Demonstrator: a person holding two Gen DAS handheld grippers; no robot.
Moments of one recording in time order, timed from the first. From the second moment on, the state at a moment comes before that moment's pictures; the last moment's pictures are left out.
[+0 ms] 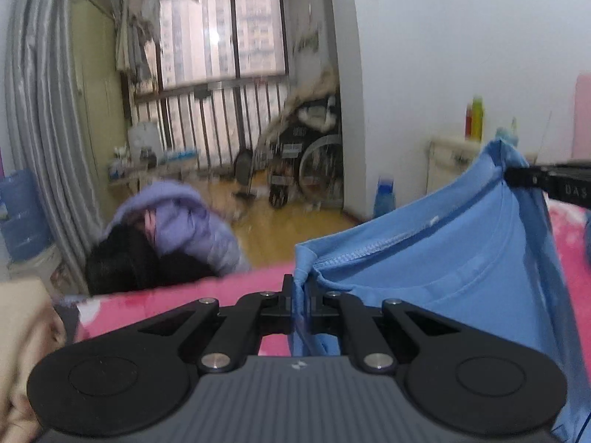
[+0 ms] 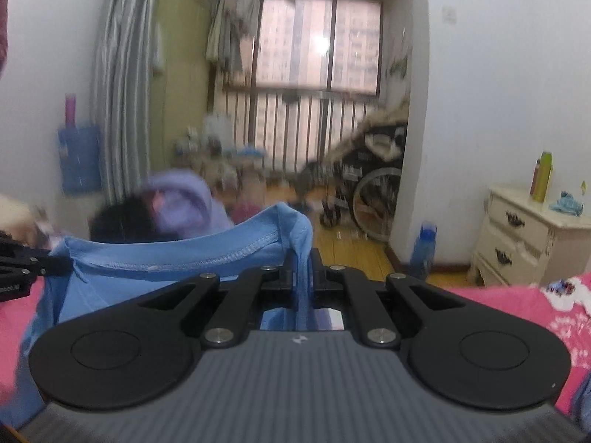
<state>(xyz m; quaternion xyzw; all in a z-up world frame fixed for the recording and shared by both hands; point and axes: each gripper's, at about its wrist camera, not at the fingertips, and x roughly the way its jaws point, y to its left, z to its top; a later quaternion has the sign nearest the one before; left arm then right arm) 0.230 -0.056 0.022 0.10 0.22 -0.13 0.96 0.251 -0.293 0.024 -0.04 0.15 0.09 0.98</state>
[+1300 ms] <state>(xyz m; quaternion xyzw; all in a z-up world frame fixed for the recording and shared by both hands) 0.086 -0.019 0.014 0.15 0.38 -0.25 0.87 0.080 -0.355 0.034 0.14 0.36 0.21 0.90</state>
